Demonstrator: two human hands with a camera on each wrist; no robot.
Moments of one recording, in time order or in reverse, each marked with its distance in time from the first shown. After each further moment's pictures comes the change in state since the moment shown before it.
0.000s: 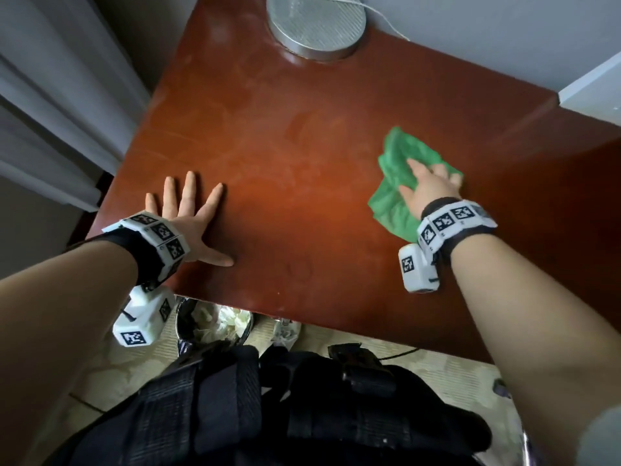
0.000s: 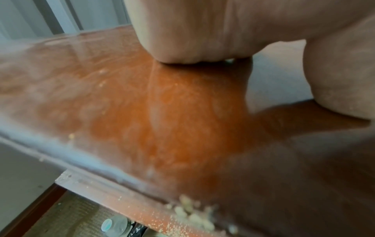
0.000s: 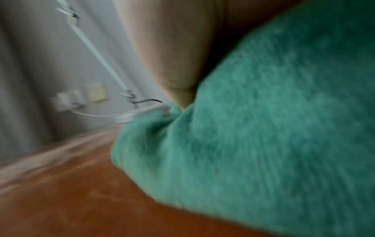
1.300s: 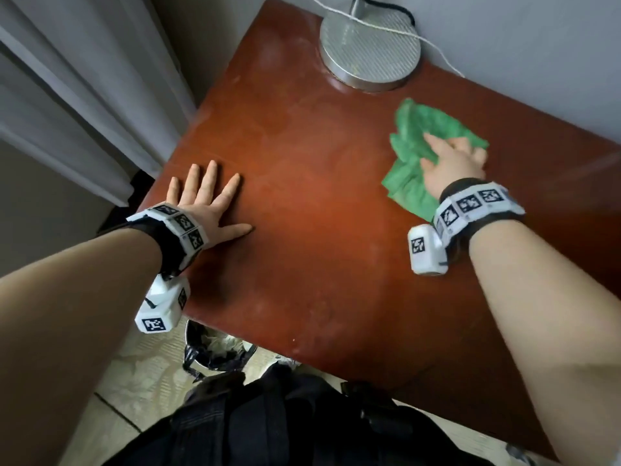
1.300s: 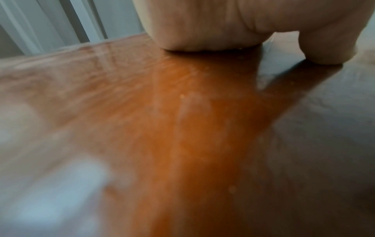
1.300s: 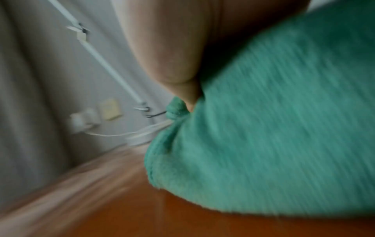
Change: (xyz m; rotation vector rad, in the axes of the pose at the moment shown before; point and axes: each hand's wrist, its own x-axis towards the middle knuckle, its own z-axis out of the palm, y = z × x) left_hand 0.040 -0.026 -0.022 -0.112 0.134 -0.052; right_hand 0.069 -0.063 -0.037 0.033 0.129 -0.162
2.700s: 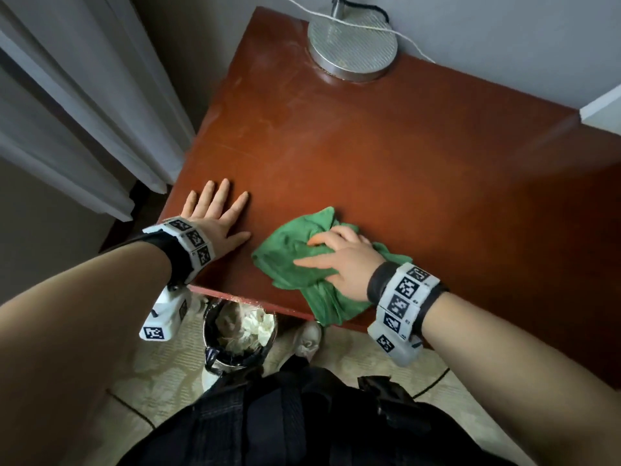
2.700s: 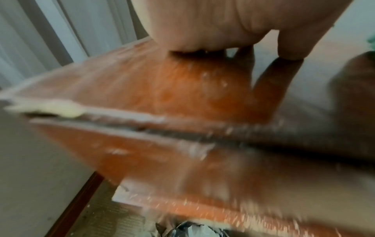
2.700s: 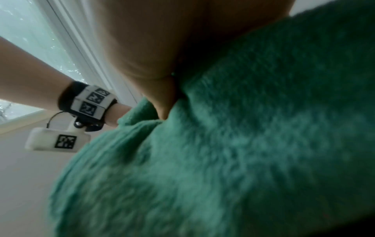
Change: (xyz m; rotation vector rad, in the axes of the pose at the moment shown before) left_hand -0.038 -0.027 0.025 0.122 0.019 0.161; right_hand -0.182 -0.073 0.073 -0.044 -0.457 -0.678
